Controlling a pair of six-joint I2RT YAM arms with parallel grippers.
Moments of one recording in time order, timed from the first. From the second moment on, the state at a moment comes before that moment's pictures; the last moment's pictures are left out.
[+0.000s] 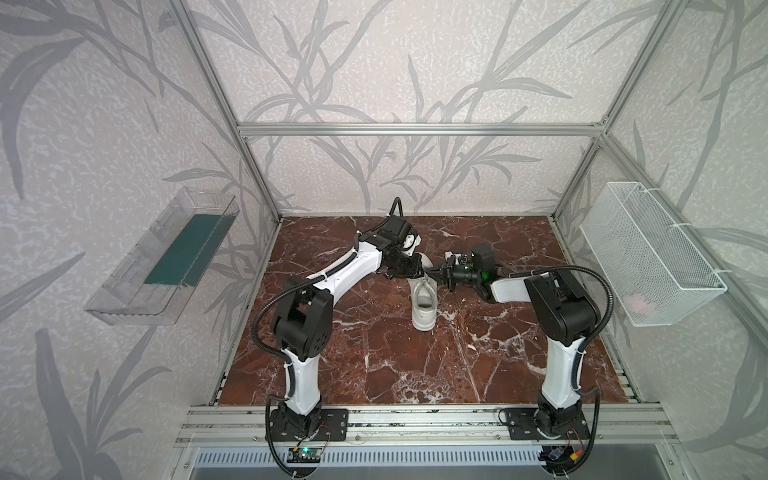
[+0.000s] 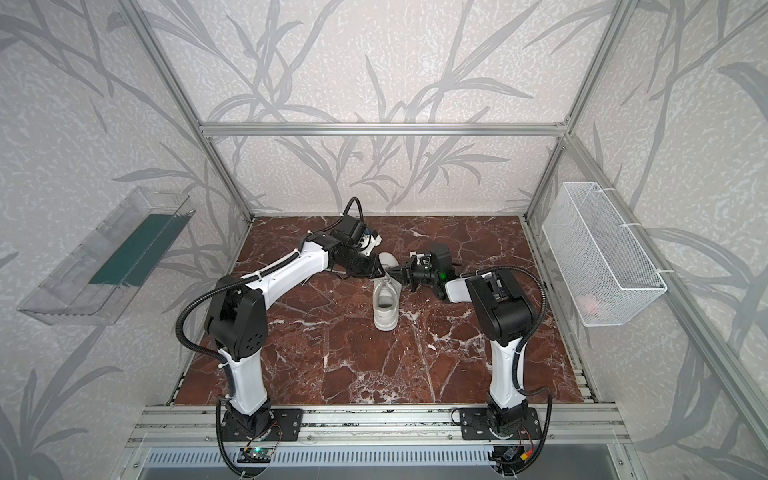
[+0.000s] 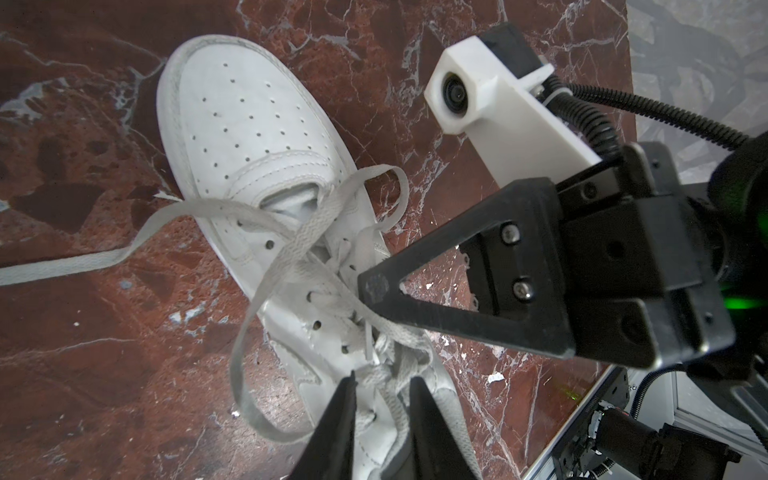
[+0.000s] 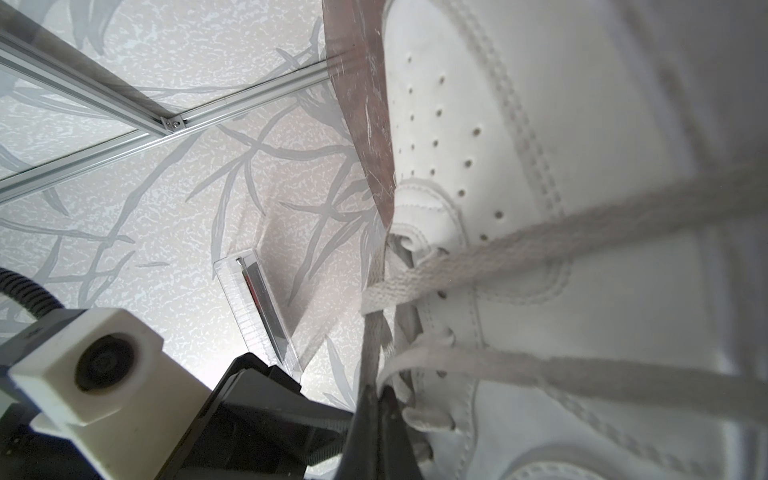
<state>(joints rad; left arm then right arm) -0.52 1.93 1.60 -0.73 0.40 -0.35 0.36 2.01 1.00 0.66 -0.91 1.58</state>
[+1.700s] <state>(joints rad) -0.51 1.95 1.63 -0.77 0.37 -0.35 0.30 1.97 0.90 0.71 -0.92 1.58</state>
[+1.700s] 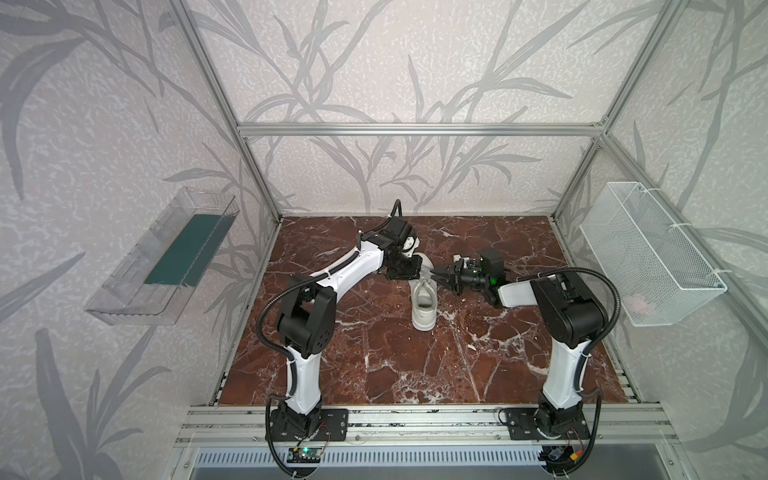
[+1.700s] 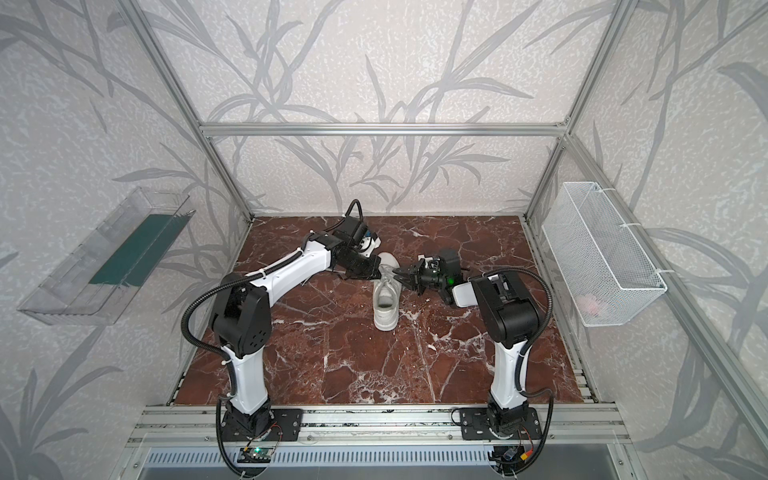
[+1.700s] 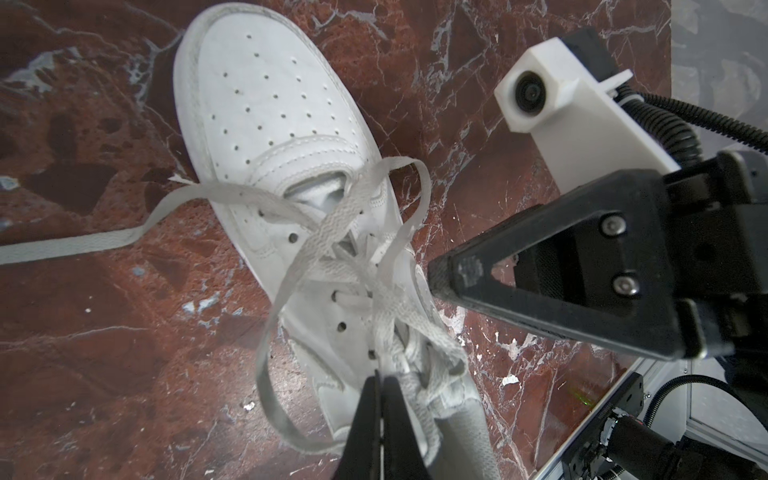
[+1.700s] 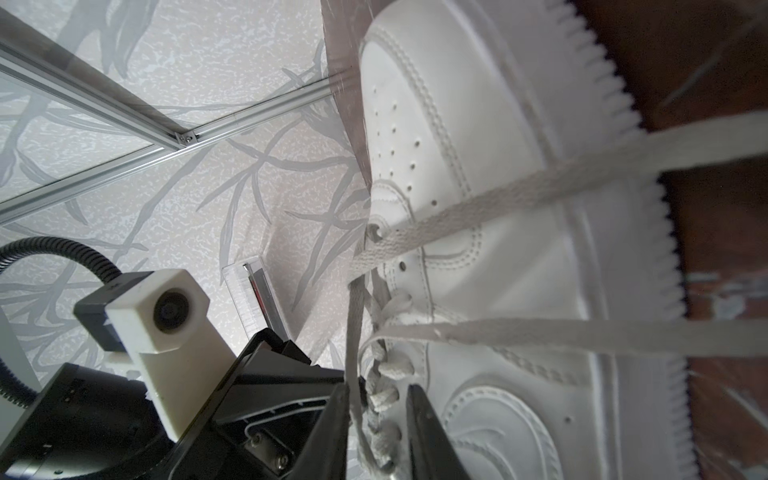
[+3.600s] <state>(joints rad) -0.49 1.88 1.96 -0.84 0.37 -0.33 0.38 1.84 1.33 0.01 -0.59 0.44</state>
